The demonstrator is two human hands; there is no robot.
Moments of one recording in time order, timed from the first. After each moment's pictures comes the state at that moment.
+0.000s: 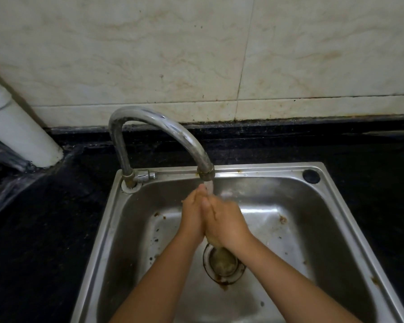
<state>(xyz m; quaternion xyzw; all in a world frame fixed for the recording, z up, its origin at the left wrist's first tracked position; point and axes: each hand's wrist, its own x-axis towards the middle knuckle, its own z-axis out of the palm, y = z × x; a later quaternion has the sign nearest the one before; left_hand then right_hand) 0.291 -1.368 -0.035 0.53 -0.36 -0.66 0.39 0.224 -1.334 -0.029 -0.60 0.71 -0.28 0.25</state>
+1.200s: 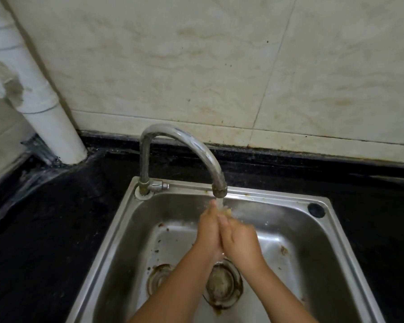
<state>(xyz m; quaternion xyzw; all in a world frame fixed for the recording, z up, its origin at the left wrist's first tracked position) 0.273 -1.363 -0.027 0.52 -0.23 -0.72 0.40 0.214 -1.322 -0.032 -0.62 0.68 -0.34 0.19</state>
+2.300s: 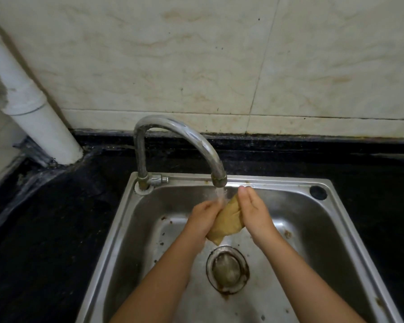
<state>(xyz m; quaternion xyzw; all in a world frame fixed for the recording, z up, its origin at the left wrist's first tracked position) 0.300 -1.367 -0.023 0.56 -0.43 -0.66 0.27 0.197 -1.340 -0.020 -0.40 0.67 -0.48 0.40</state>
